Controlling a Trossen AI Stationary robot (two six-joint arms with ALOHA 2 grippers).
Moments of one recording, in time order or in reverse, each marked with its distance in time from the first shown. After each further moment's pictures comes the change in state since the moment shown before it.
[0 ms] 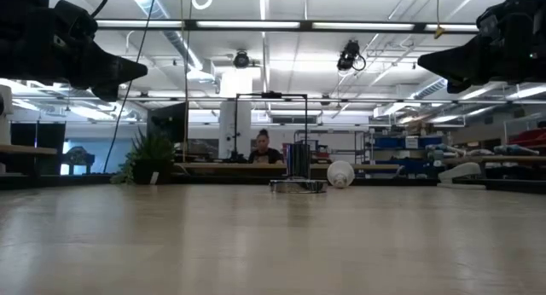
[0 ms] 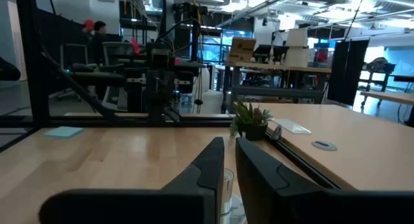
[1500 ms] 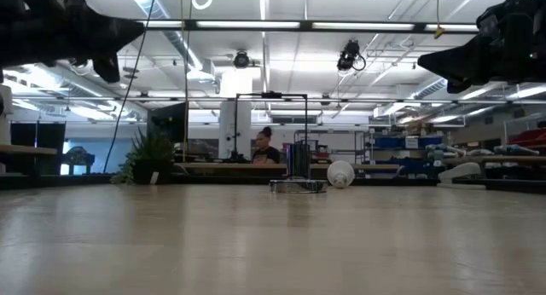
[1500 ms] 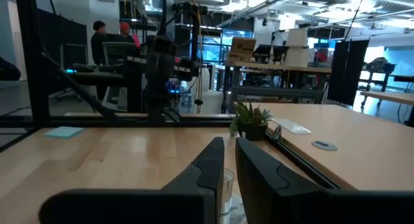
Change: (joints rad) left arm -0.001 0.000 0.000 0.277 0.001 -0.104; right arm 0.000 0.000 0.000 0.000 0.000 0.000
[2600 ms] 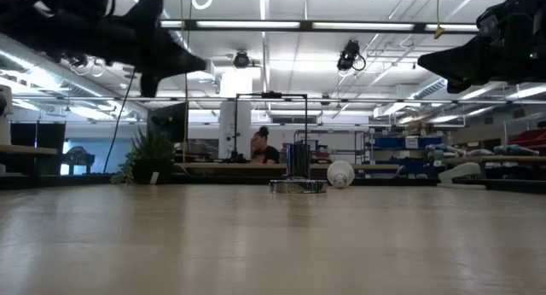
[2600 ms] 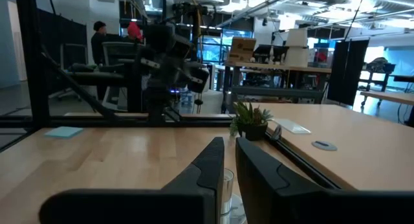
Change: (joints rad) left arm 0.100 0.844 0.295 0.191 -0.106 -0.207; right arm 0.000 0.000 0.000 0.000 0.000 0.000
